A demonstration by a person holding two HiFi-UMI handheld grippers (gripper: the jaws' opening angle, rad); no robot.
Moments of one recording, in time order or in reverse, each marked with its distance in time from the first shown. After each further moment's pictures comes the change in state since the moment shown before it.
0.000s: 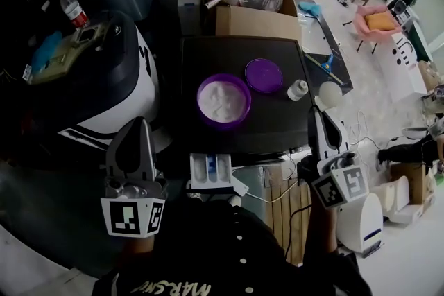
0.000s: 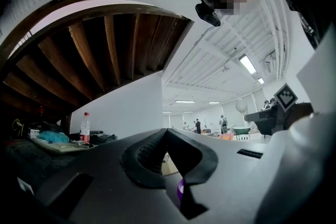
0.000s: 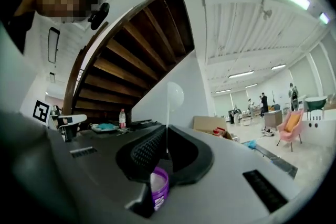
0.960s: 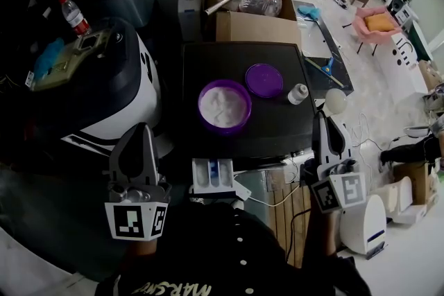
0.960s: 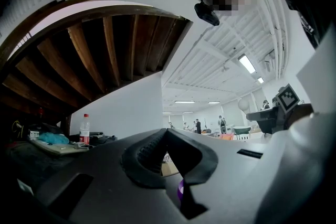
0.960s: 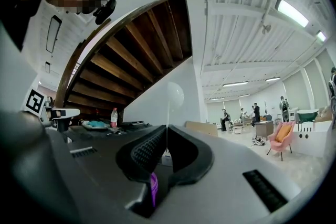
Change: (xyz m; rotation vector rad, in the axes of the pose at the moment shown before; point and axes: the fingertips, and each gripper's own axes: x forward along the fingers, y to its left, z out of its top) left arm 0.002 -0.002 0.002 0.012 -0.008 -0.004; right arm 0.001 0.002 0.023 -0.059 -0.069 -0.066
